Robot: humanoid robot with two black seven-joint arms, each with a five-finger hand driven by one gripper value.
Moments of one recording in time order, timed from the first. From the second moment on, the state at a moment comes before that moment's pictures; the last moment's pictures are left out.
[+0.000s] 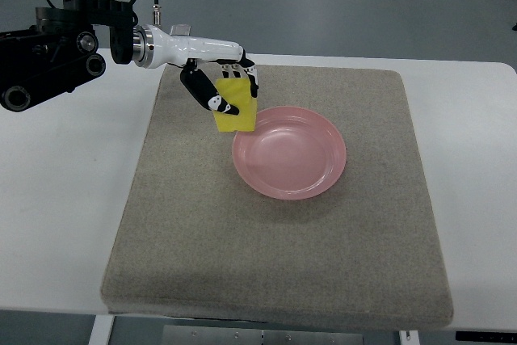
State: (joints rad) left arm -1.34 0.52 -0.08 -1.08 1.19 -0.35 -0.30; right arm 0.03 0.00 -0.10 0.16 -0.07 -0.08 0.01
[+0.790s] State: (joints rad) left arm -1.33 0.35 -0.07 -1.02 1.20 -0.36 -0.30; right arm 0.03 0.00 -0.10 0.16 -0.07 -0.08 0.01
